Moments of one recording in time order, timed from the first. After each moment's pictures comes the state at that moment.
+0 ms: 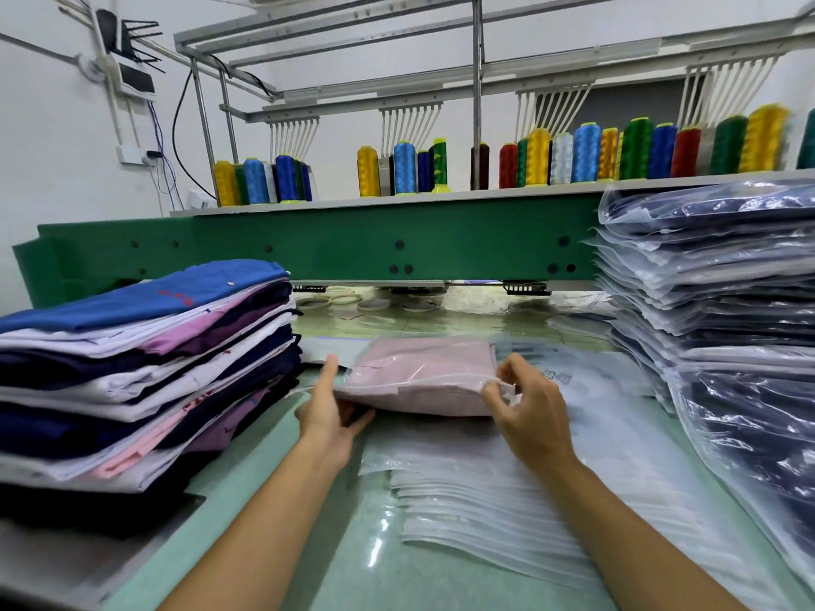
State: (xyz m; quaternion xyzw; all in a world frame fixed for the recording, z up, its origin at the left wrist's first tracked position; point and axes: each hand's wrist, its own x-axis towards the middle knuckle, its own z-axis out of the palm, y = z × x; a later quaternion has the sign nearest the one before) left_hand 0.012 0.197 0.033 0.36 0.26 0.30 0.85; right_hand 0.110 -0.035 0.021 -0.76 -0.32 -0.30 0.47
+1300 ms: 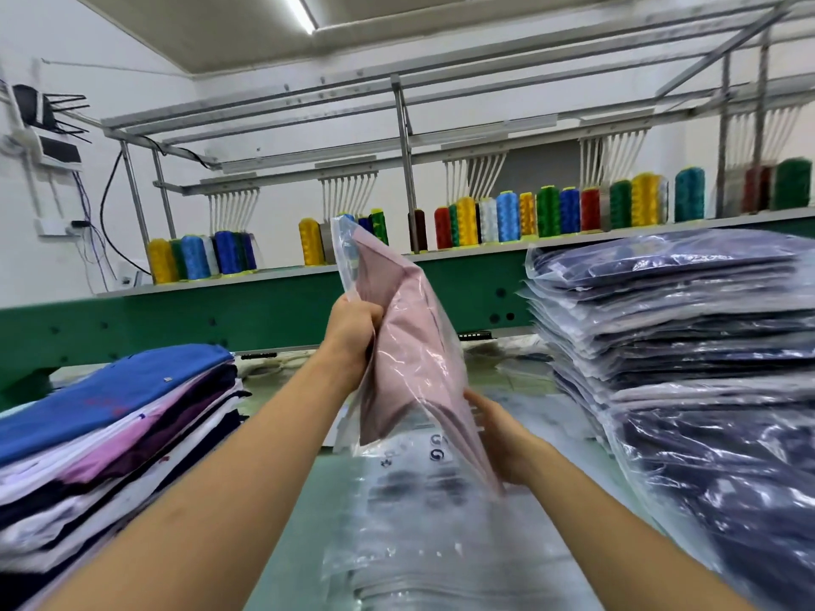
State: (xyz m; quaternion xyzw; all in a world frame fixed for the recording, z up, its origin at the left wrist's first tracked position) left_hand 0.061 0.108 0.234 0.65 0.04 0.30 0.70; right_hand 0.172 -0.051 0.074 -0.62 -0.10 0.31 0.72
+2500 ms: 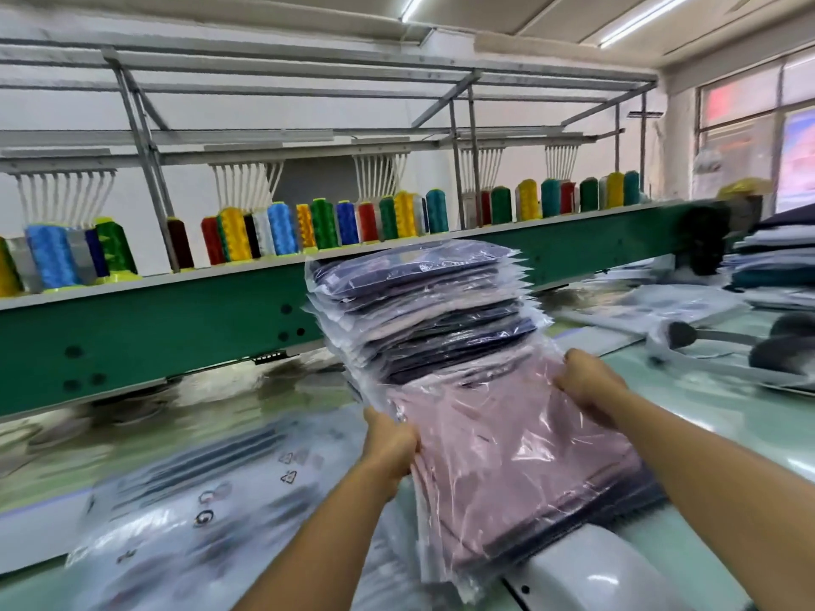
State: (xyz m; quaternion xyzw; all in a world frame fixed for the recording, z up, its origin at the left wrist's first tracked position) left_hand 0.159 -0.159 0.082 0.77 0.05 -0.02 0.64; right_hand 0.209 -0.471 0.092 -0.95 0.20 -0.14 0.20
